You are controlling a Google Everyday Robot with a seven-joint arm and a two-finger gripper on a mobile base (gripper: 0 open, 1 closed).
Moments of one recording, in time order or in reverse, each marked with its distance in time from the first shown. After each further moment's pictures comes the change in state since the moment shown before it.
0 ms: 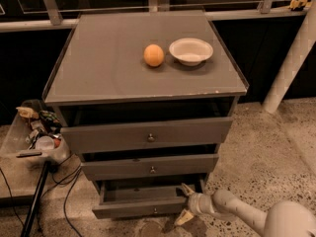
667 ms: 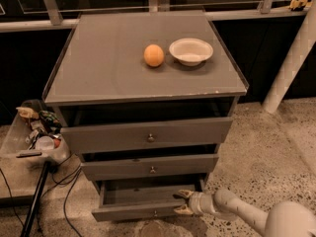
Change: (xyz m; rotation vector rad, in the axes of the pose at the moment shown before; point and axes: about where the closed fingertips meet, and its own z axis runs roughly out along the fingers) arm 0.000 -0.001 0.000 0.002 0.000 0.000
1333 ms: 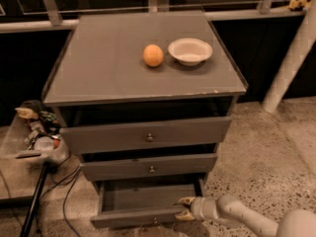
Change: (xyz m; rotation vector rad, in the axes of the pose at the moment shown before) arm 0.008 0.012 -0.021 0.034 -0.013 0.011
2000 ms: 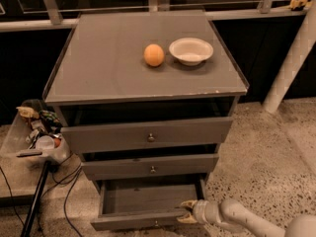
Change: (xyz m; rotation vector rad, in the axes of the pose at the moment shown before) arm 0.000 0.011 -0.008 0.008 0.000 0.010
